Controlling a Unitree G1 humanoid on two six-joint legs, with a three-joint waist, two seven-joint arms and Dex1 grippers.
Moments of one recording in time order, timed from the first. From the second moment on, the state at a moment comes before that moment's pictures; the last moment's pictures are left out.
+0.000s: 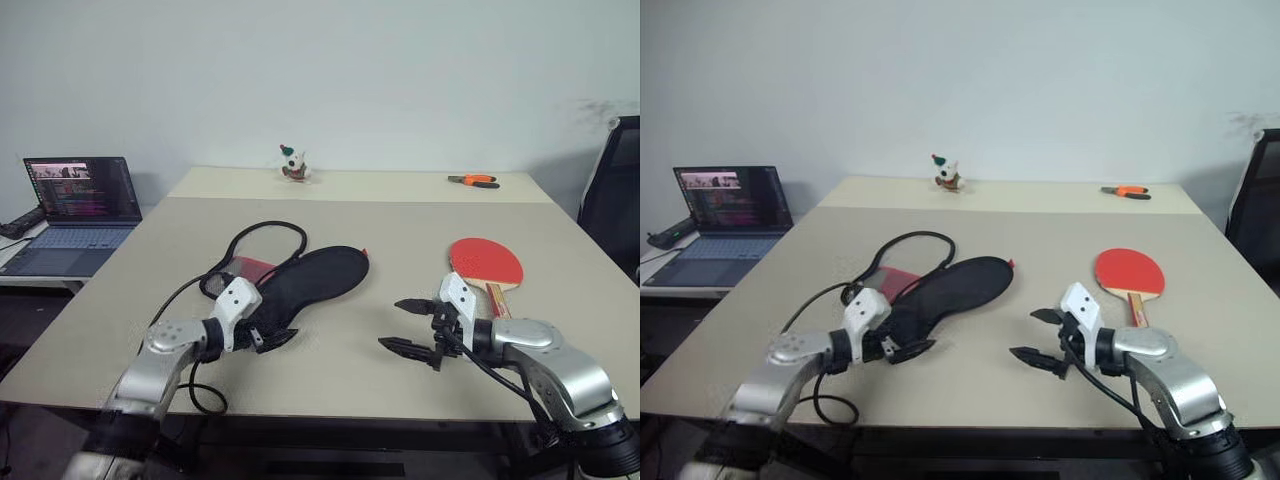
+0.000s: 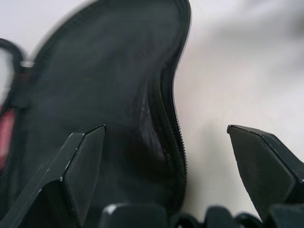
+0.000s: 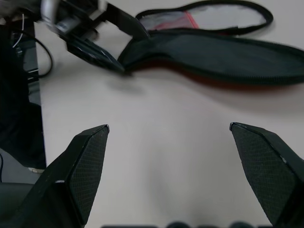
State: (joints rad) left arm -0.44 0.64 -0.07 0.24 -0.20 0.20 -0.96; right arm -0.38 -0.57 0.07 -0.33 0.40 0.66 0.86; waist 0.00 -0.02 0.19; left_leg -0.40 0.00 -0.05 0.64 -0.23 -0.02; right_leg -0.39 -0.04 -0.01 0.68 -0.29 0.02
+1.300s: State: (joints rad) left arm -0.58 0.29 -0.19 0.17 -0.15 0.34 -0.74; right arm -0.42 -0.64 0.01 -0.25 0.39 0.62 0.79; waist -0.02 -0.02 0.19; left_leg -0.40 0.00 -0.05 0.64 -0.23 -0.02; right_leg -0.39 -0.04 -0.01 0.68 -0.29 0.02
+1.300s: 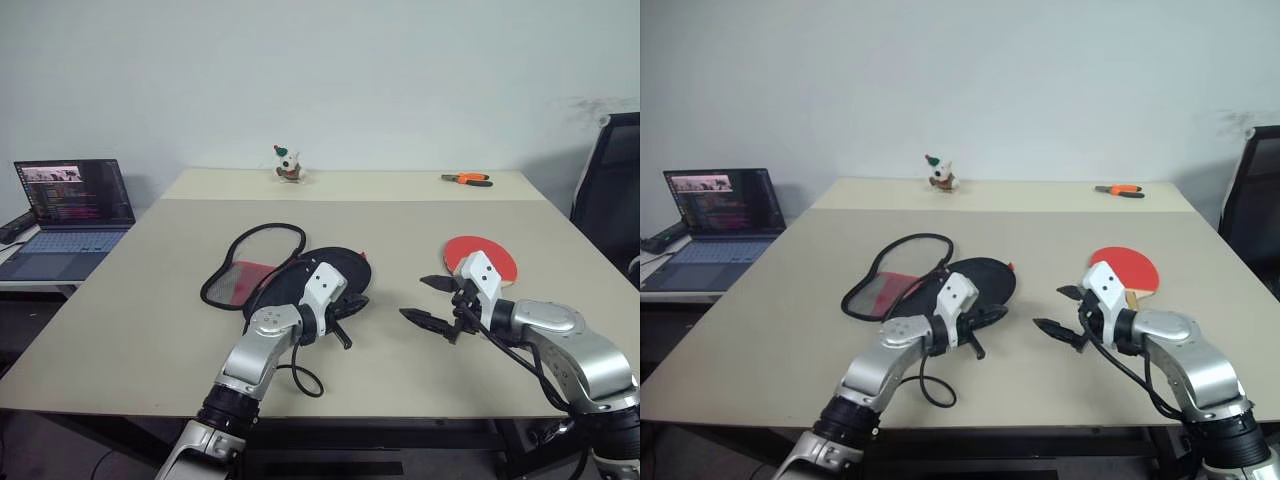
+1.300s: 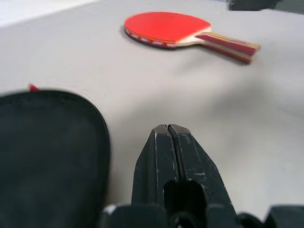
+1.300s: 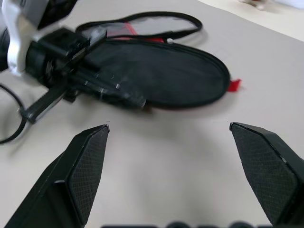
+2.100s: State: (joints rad) left arm -0.37 0.58 -0.12 0.07 -0.11 0.36 -0.78; right arm -0.38 -0.66 0.00 -0.28 0.42 0.64 0.80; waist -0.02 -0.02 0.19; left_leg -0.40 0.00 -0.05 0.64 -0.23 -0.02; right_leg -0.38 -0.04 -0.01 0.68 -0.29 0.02
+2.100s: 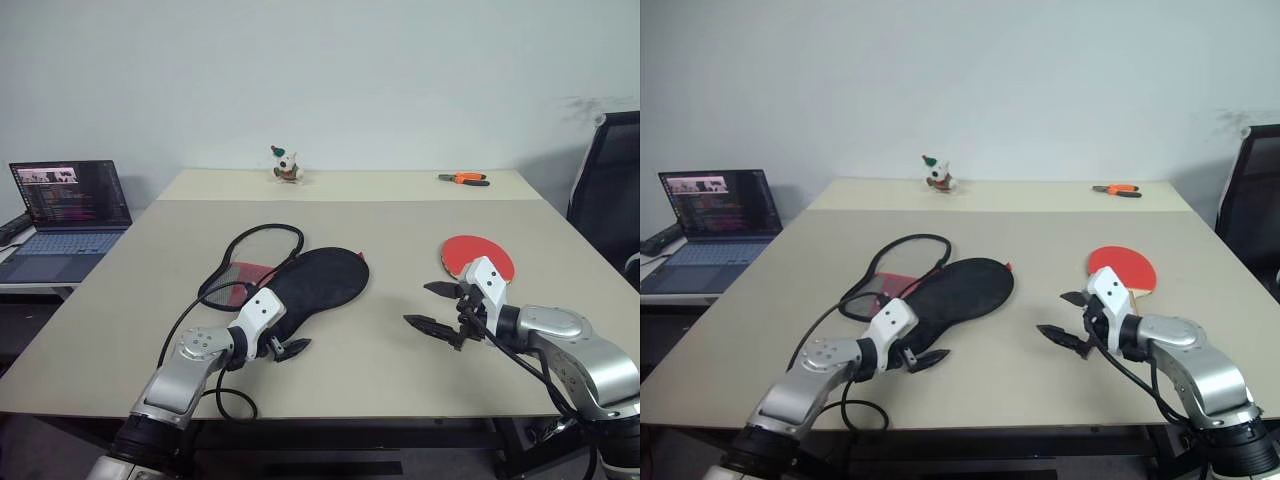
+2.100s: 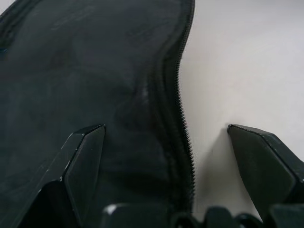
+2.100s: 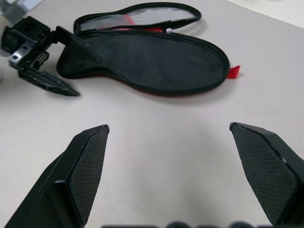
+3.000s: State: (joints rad) left arm -0.39 0.48 -0.07 0.04 -0.16 0.52 -0.65; right arm -0.41 -0.64 0.02 -0.36 0.56 0.70 0.87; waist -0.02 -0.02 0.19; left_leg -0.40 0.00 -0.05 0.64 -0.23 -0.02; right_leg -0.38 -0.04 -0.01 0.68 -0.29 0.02
